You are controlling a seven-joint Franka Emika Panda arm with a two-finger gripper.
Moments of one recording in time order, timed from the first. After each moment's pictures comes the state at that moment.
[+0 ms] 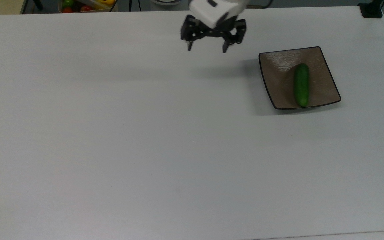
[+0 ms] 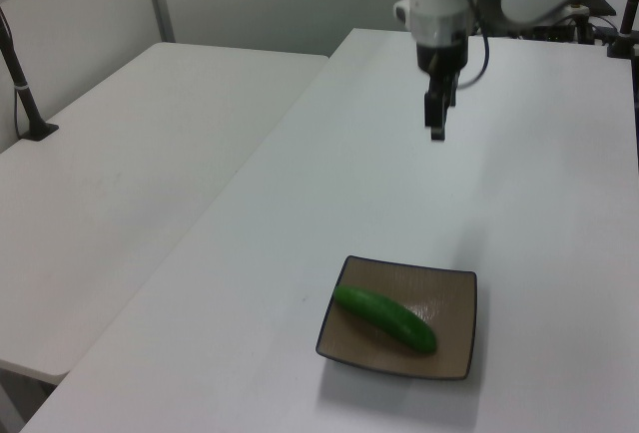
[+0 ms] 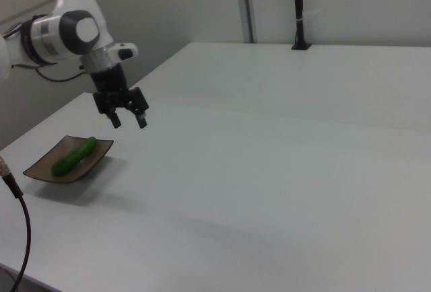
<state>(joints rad) 0.26 0.18 0.10 -1.63 -0.17 1.74 0.27</state>
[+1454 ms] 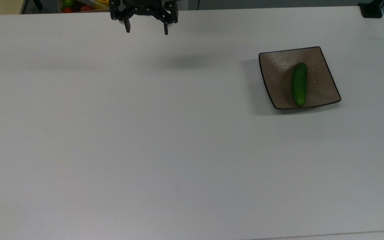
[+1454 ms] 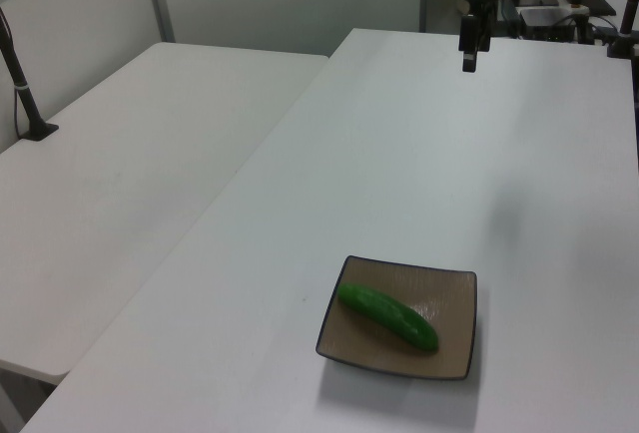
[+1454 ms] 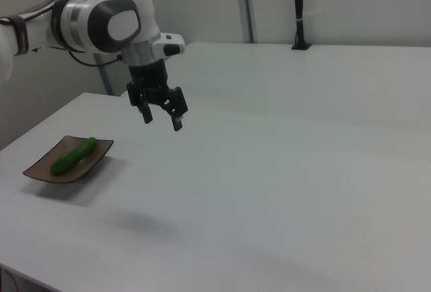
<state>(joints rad) 0.06 0.02 0.00 -1.74 -0.01 1.76 0.04</state>
